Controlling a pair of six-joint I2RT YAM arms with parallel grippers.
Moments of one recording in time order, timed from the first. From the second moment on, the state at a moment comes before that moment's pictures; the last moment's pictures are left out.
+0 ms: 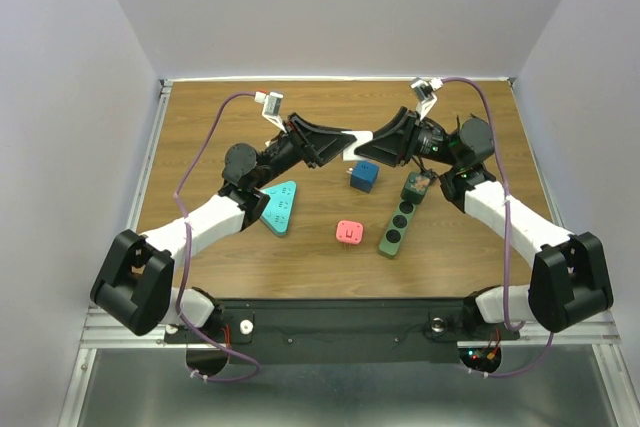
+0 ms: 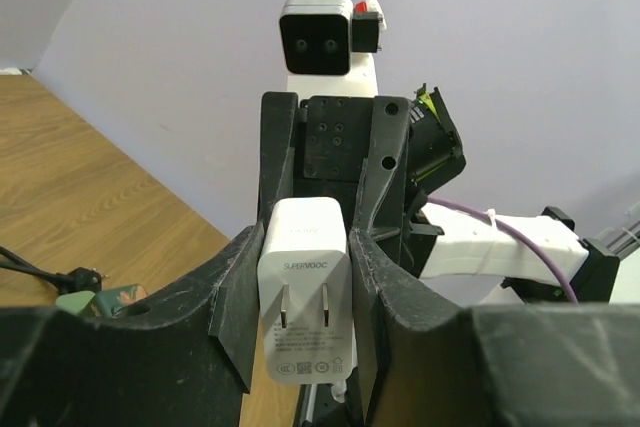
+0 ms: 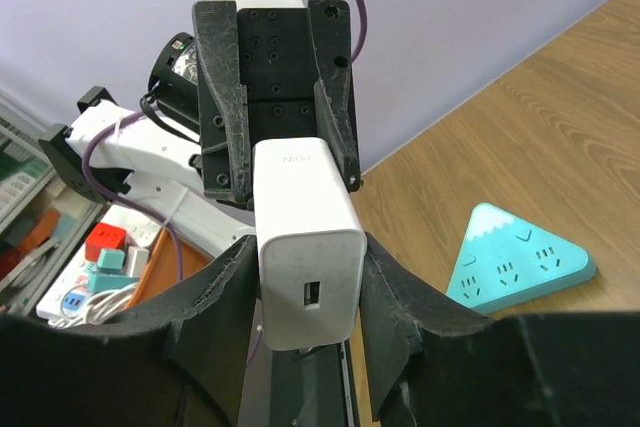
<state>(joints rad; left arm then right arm) -0.59 1.34 0.78 1.02 0.49 -1.00 0.36 1.33 0.88 0.83 -0.95 0.98</state>
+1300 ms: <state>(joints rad) -0.41 1.11 0.61 -0.05 -0.28 -0.74 0.54 1.53 1.12 -0.07 -0.47 0.12</state>
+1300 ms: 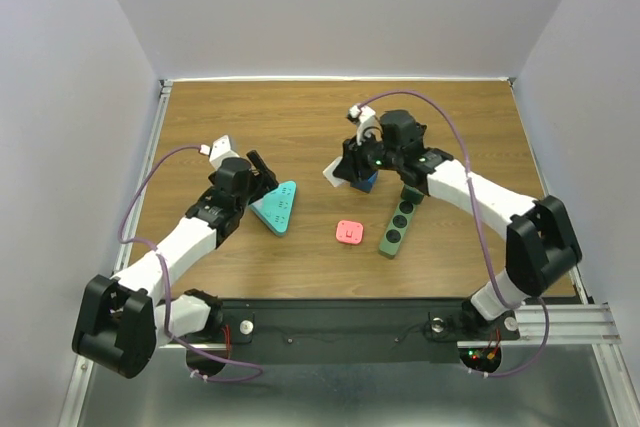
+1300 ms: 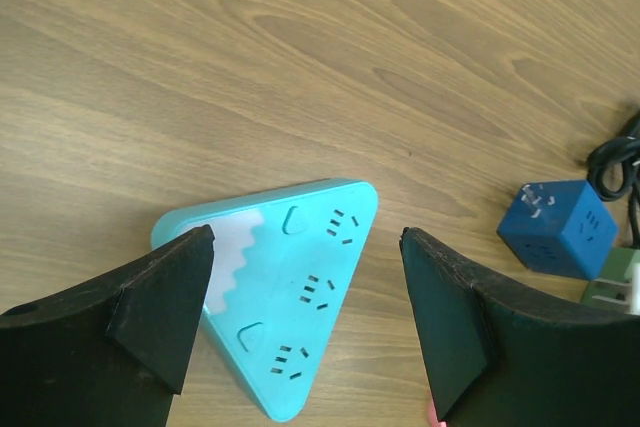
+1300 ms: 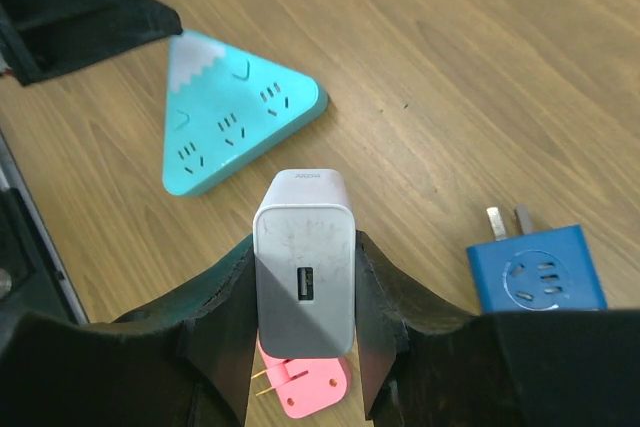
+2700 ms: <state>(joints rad) -0.38 1.31 0.53 0.09 -0.24 -0.70 0.77 1.91 1.37 -0.12 -0.37 -0.26</state>
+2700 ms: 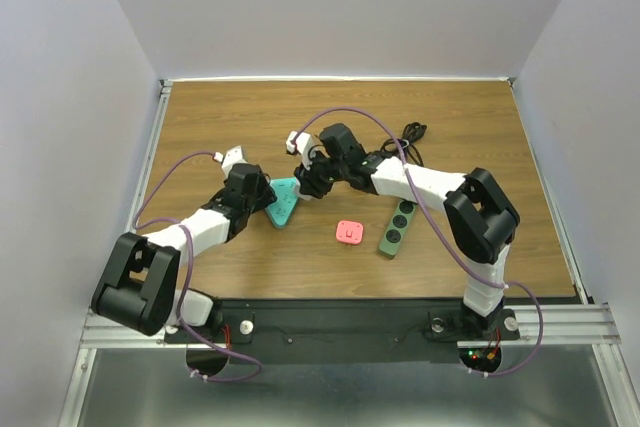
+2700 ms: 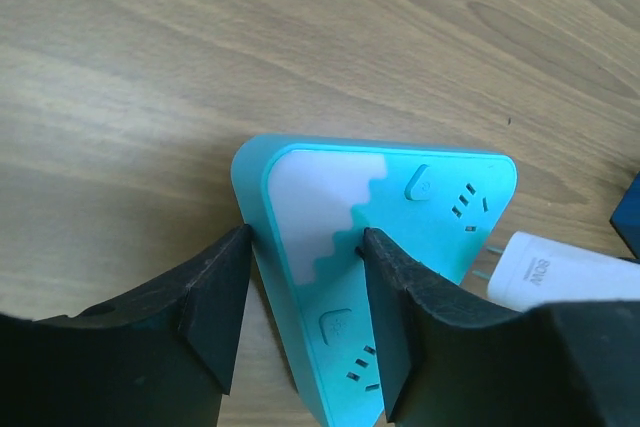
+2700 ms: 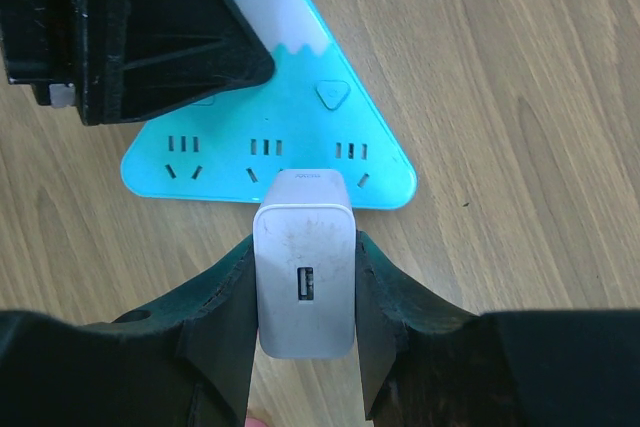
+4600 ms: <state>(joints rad) -0.38 1.39 0.59 0.15 -0.17 -0.60 0.77 1.93 1.38 -0.07 -0.25 -0.31</state>
